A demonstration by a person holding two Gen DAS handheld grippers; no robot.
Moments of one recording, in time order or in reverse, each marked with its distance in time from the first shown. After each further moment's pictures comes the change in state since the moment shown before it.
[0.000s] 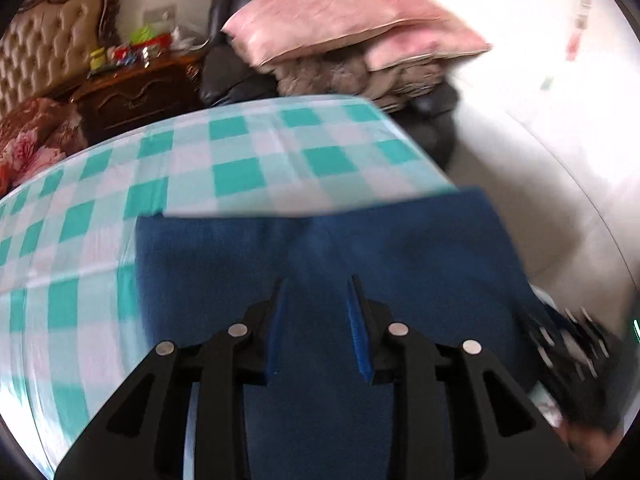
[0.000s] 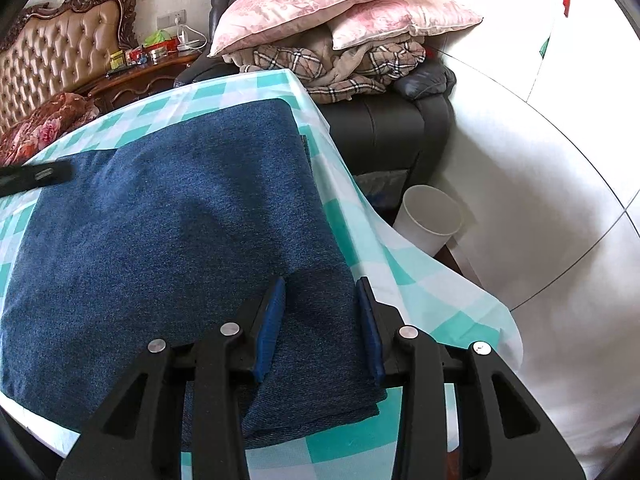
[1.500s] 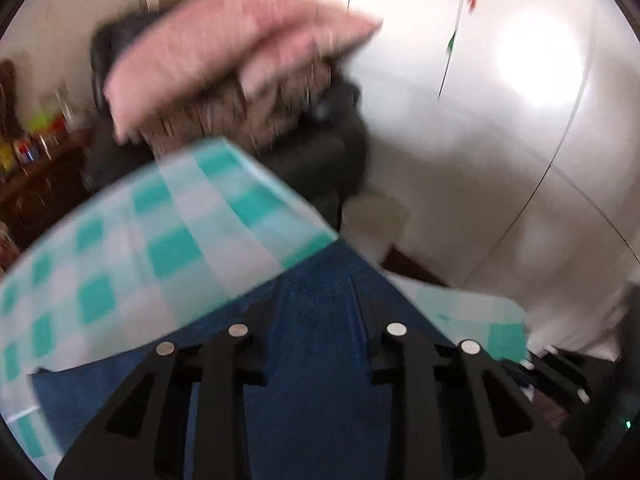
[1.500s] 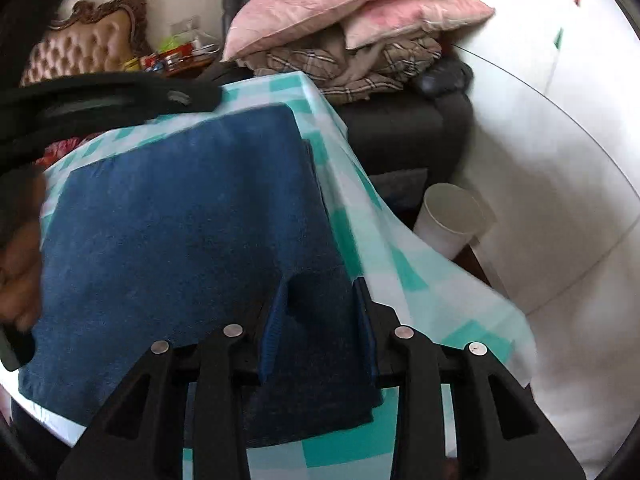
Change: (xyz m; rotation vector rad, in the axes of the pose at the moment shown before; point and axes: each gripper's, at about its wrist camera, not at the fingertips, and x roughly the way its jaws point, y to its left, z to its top) left arm 0.105 -0.123 0.086 0.284 0.014 -0.172; right arm 0.004 -0.011 0.007 0.033 0.001 0.096
